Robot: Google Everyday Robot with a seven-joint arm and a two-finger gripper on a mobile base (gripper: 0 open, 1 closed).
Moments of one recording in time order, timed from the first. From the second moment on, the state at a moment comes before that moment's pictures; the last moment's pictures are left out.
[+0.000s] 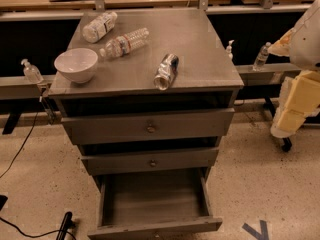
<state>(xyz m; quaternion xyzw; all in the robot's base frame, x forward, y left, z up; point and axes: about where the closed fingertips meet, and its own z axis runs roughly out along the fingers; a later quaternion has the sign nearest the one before) 0.438 -0.217 0.977 -0.60 0.78 -0.03 0.16</state>
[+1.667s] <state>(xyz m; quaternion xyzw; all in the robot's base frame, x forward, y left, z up) 0.566 -0.178 0.957 -0.80 0.57 -0.05 0.19</state>
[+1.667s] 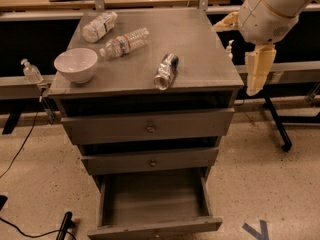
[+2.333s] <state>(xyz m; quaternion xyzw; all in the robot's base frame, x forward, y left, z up) 0.602 -0.182 0.936 -0.86 0.48 -0.05 0.16</state>
